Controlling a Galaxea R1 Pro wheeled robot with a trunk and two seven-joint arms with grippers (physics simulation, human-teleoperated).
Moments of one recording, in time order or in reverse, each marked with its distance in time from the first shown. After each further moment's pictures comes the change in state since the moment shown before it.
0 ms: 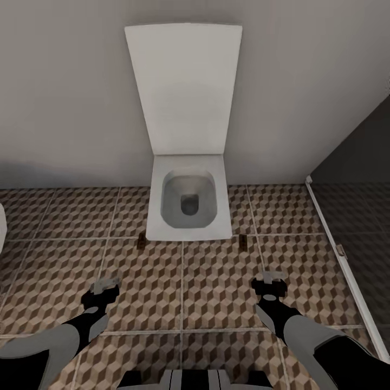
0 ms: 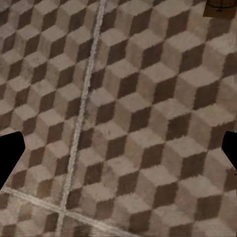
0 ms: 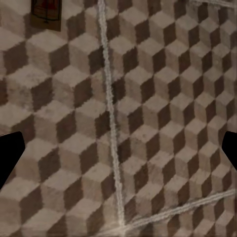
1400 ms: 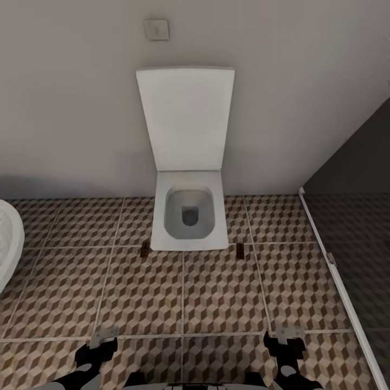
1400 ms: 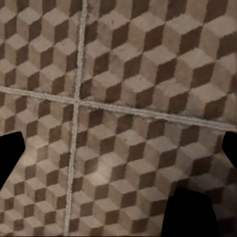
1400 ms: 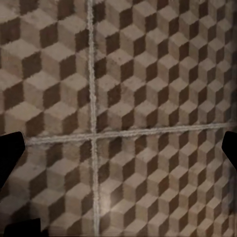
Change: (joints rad) left arm 0.238 0.000 0.000 -0.058 0.000 0.002 -0.008; right arm 0.299 -0.031 0.001 0.019 0.051 -0.218 0.000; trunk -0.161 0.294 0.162
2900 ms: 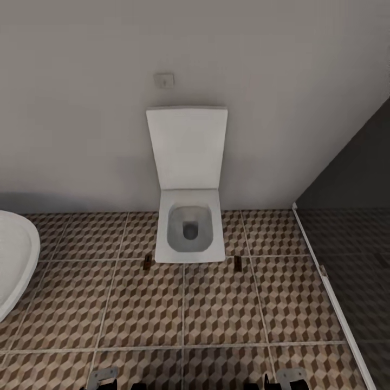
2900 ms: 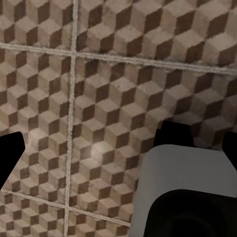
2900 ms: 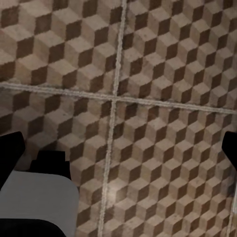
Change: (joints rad) left arm 0.146 -0.006 0.000 -0.055 0.000 -0.001 0.000; right arm 0.159 0.008 0.000 0.033 0.093 -0.074 0.084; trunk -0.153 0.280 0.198
